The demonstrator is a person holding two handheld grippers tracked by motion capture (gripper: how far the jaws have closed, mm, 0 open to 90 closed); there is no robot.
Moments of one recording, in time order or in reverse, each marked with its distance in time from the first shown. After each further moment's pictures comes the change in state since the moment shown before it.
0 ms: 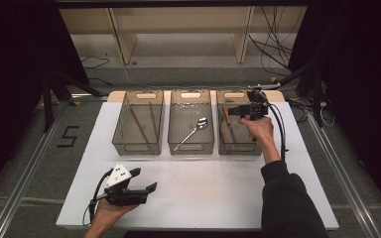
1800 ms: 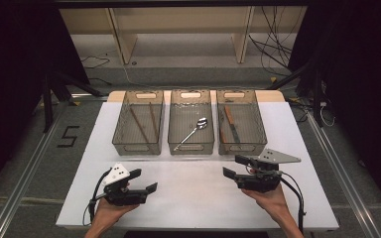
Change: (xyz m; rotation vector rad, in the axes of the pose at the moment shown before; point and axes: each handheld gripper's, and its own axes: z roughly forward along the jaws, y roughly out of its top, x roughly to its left) left arm 0.003 0.000 -0.001 0.004 -0.051 -0.060; right arm 0.051 -0.185 -0.083 -0.283 0.297 -0.393
